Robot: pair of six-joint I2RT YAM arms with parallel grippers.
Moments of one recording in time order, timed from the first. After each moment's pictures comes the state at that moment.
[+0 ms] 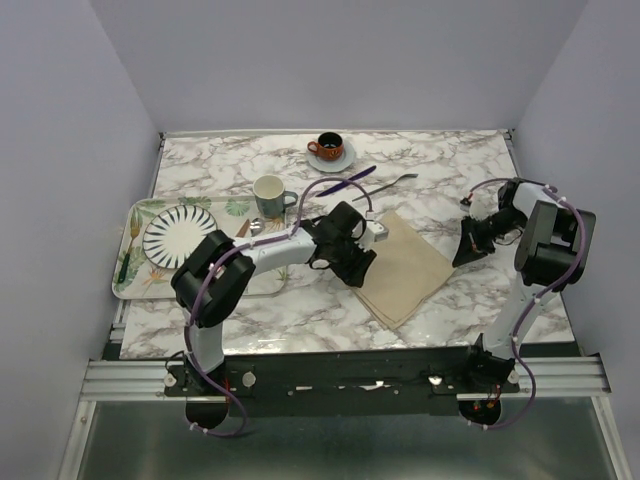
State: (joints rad) left arm -0.82 1.86 1.22 -0.35 0.39 -0.01; right arm -0.29 2.00 1.35 -1.17 -0.59 -0.49
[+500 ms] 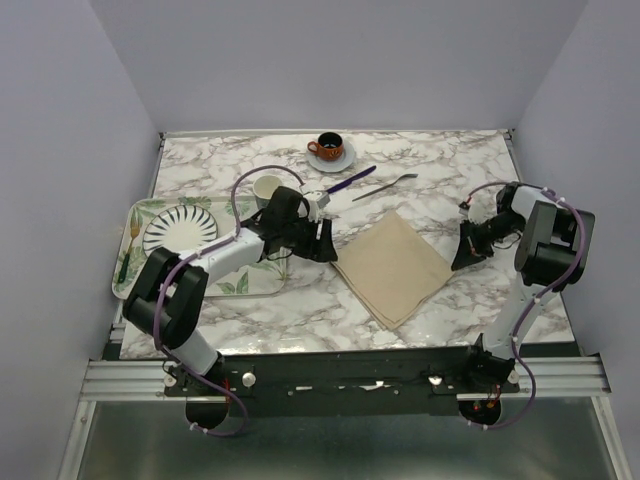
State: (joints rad) left arm -0.54 1.60 0.96 -0.15 0.47 -0.28; right arm -0.29 2.00 1.33 -1.15 -0.59 -0.49
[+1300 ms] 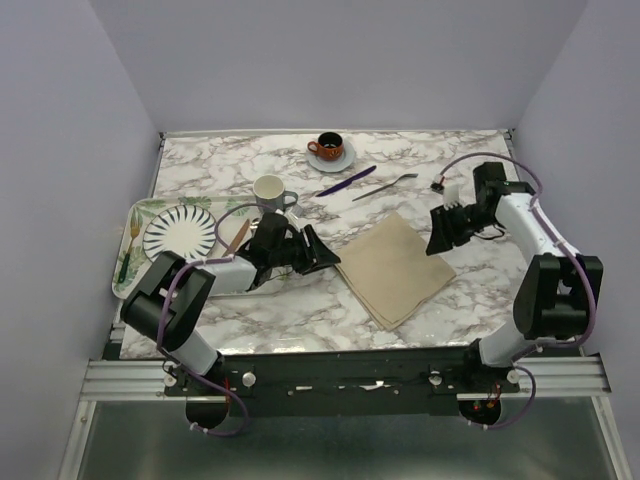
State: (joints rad) left arm -0.52 1.57 0.61 0.42 0.51 -0.99; right arm -0.06 1.59 1.21 -0.99 -0.62 -0.51
